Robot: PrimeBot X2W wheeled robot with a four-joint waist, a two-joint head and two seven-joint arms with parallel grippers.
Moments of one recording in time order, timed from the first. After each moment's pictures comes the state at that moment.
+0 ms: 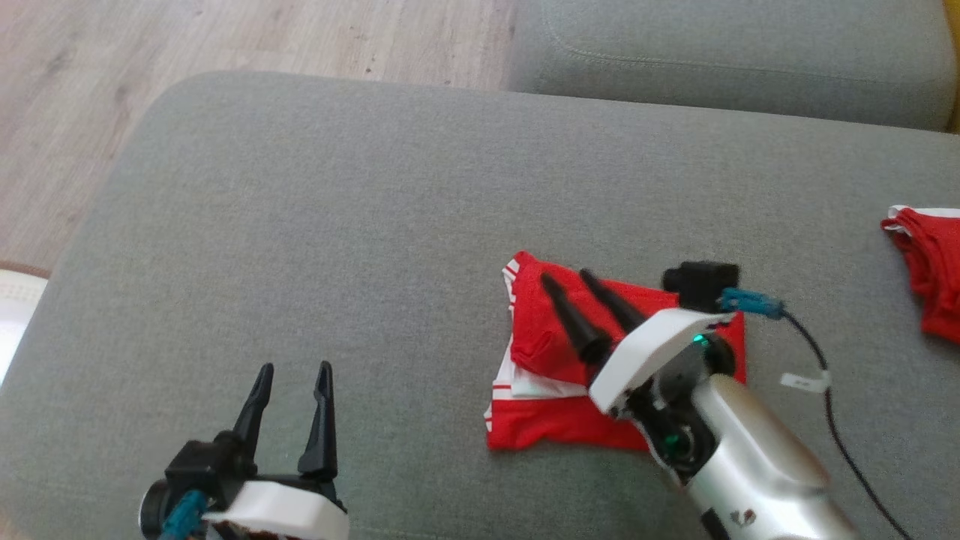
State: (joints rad) left arm -0.06 0.39 -0.62 0.08 -0.70 0.29 -0.24; right arm -0.39 -0.06 0.52 0.51 0.77 0.12 0.10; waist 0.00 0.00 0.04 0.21
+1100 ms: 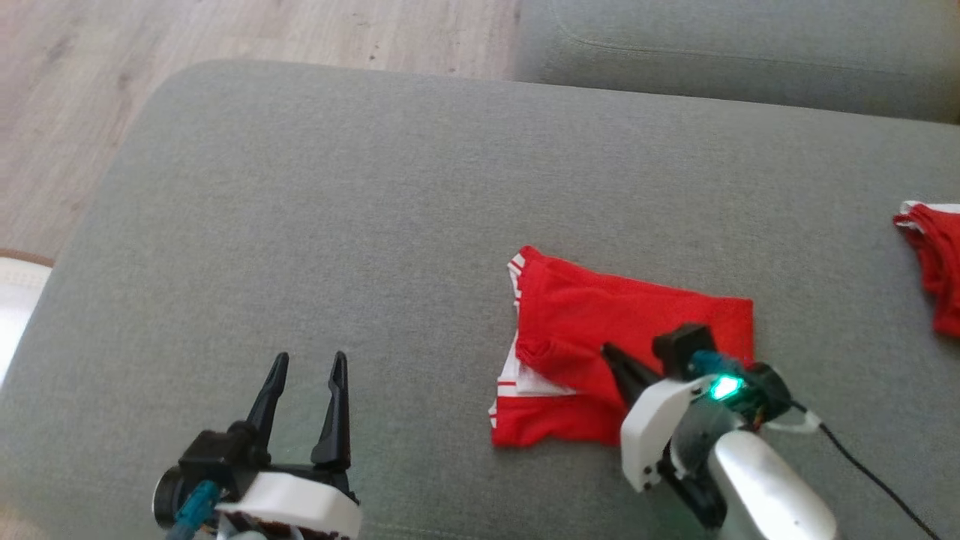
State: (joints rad) left arm -0.08 0.37 -0.64 0.10 -0.69 0.28 -0.24; right arm -0.26 -0.09 0.40 0.53 0.16 0.12 0.14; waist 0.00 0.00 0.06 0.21
